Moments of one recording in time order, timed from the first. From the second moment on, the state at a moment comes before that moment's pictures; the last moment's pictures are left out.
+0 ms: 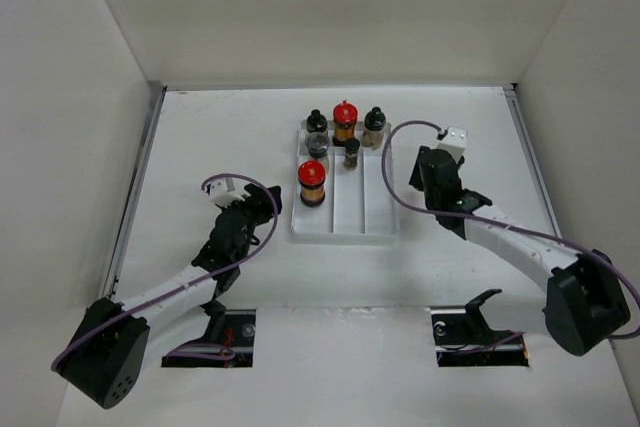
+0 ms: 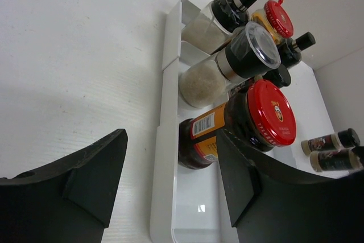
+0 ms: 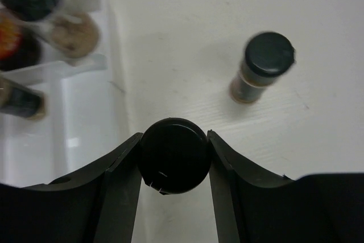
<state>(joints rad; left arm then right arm) -0.53 0.94 0.16 0.65 -0.39 -0.72 0.47 1.25 0.71 -0.02 0.61 0.42</state>
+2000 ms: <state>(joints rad) -0.51 0.94 0.15 0.65 -0.38 -0.73 0.22 1.48 0.88 0.03 0.60 0.37</state>
